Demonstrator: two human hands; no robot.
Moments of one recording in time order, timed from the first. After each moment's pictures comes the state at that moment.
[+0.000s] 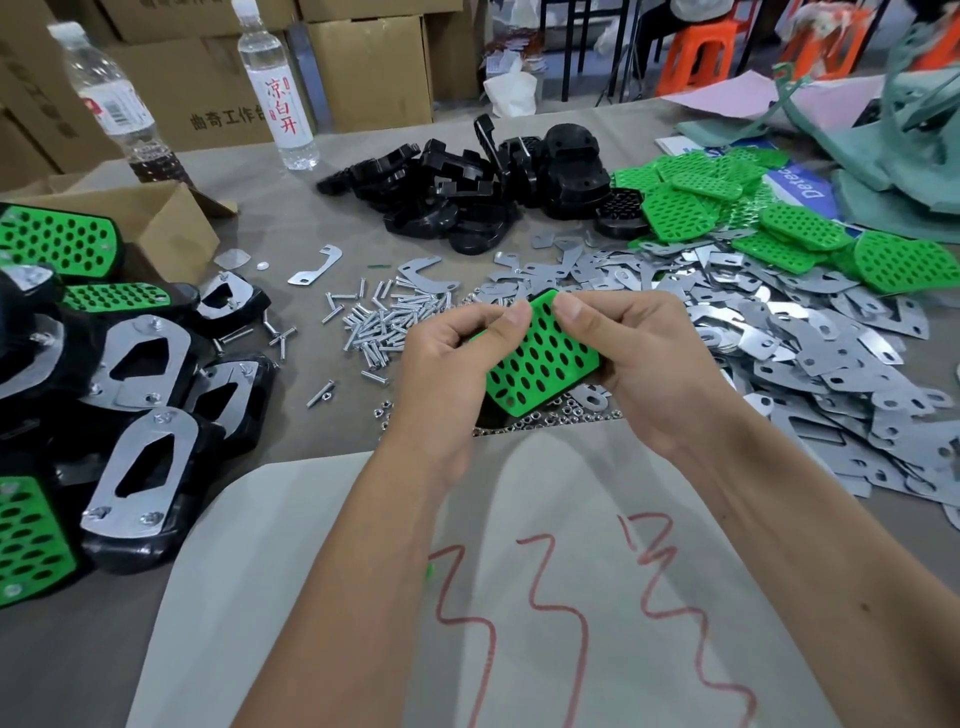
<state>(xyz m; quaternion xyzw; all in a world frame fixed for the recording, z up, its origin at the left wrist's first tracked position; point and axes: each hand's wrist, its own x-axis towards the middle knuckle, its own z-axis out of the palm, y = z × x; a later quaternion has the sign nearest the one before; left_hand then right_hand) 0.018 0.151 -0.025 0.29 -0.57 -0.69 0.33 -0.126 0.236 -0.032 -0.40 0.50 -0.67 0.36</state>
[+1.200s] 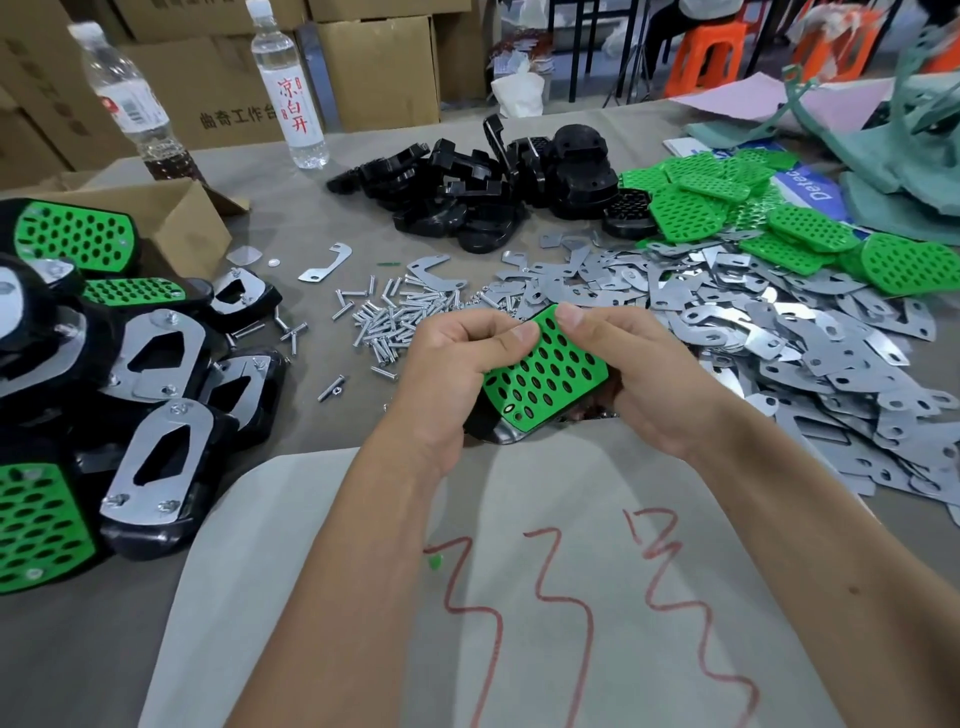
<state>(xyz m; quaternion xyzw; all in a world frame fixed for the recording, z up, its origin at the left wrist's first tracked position) 0.027 0.144 -0.021 0.29 -0.58 -0.71 0.28 -0.128 0.237 -0.035 -0.44 0.50 -0.60 0.44</state>
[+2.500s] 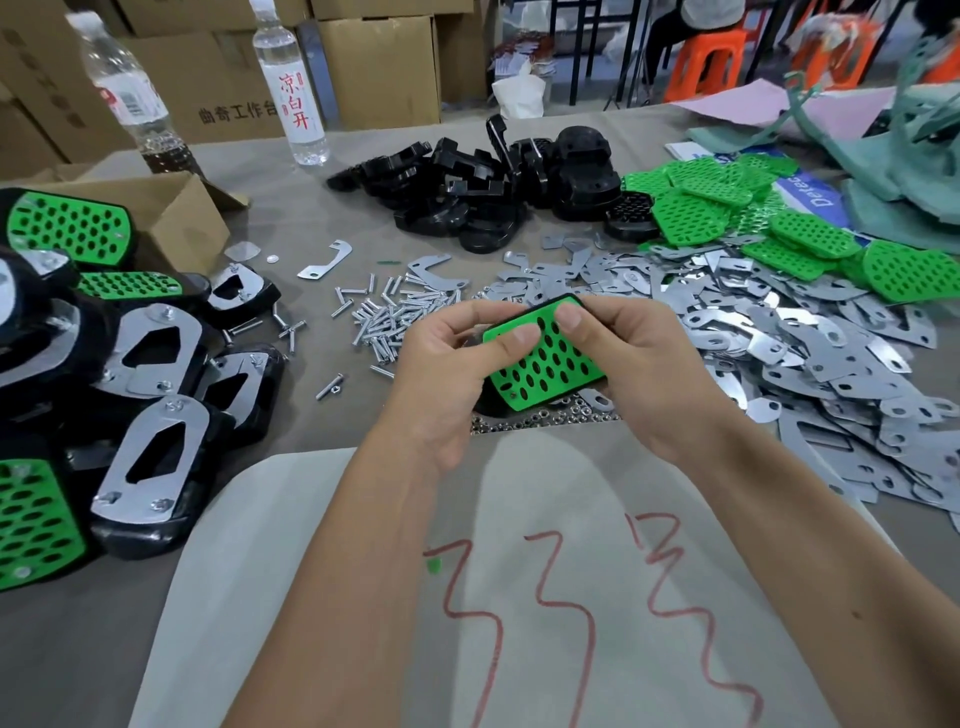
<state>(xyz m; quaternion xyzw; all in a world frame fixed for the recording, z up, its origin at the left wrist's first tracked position) 0.023 0.137 -0.030 0.28 -0.56 -0.71 0.32 -0.123 0.232 -0.038 -0.44 0.55 -0.63 0.33</state>
